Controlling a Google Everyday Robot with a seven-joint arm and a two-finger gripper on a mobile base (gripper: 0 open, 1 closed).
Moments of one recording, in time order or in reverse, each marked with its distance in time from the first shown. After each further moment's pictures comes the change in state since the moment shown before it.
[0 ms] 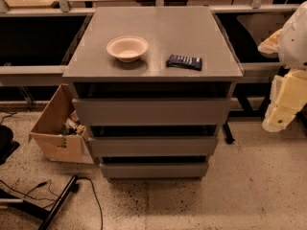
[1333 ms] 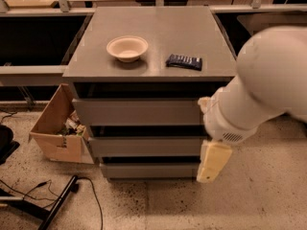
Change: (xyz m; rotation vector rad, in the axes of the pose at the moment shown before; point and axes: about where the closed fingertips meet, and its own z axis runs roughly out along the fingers) arm -0.064 0.074 0.135 -0.021 -0.077 -0.111
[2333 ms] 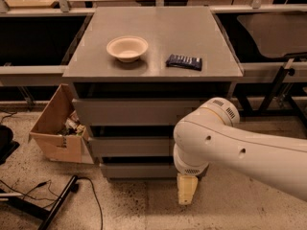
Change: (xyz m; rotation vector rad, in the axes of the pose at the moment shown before) arm 0.015 0.032 0.173 -0.064 0.156 -0.100
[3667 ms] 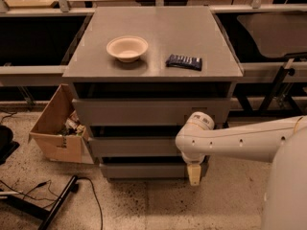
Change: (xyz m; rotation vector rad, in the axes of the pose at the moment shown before) arm 0.080 -0.093 0.184 0.036 0.188 -0.047
